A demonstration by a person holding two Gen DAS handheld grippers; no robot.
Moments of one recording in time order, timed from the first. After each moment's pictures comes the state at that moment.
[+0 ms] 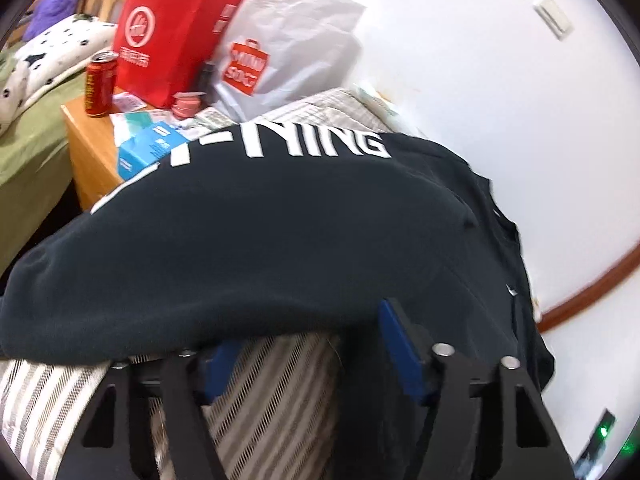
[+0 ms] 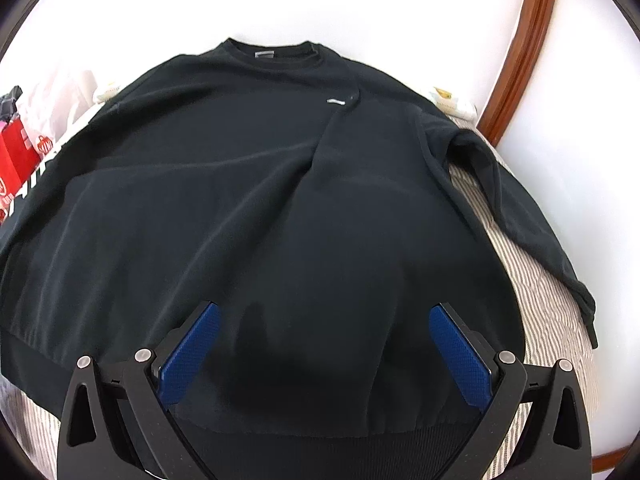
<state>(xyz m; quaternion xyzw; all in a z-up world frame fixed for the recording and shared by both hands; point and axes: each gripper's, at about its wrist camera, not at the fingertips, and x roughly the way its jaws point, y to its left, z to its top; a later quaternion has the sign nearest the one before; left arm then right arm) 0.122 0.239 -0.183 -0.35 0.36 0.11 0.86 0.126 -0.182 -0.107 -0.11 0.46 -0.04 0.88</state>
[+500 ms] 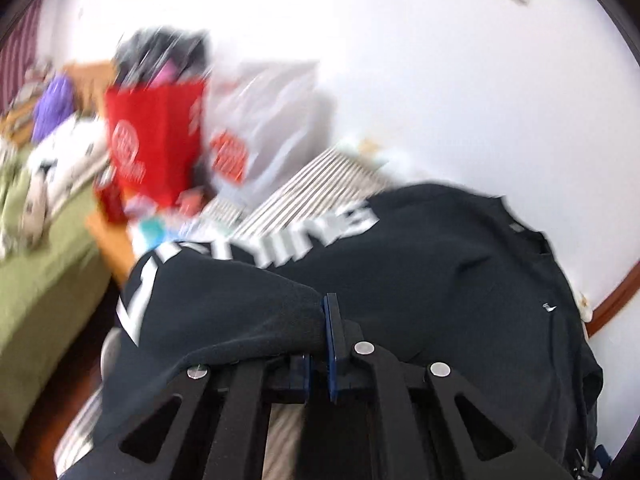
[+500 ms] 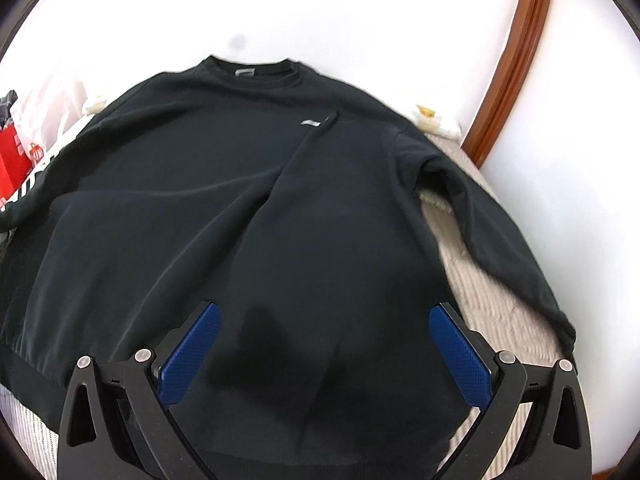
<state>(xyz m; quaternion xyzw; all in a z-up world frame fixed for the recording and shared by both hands) 0.178 0.197 -0.086 -0.20 0.32 0.18 0.91 0.141 -0.210 -0.090 -0.13 0.44 -0.05 0.89</state>
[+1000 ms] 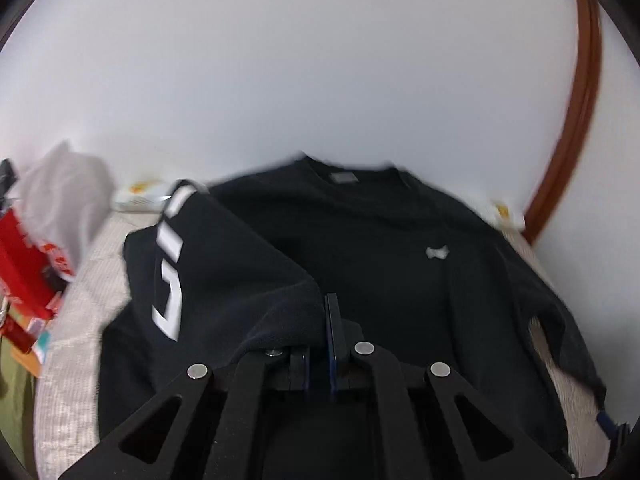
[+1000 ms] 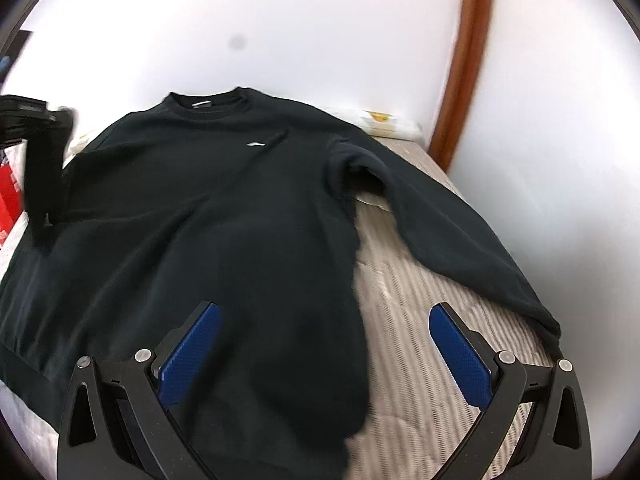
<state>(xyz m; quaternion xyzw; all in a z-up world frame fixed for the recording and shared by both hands) 0.312 -0.014 -0.068 -0.04 0.37 -0.02 0.93 0.119 -0.301 -0.081 -0.08 0.40 -0.06 0.91</state>
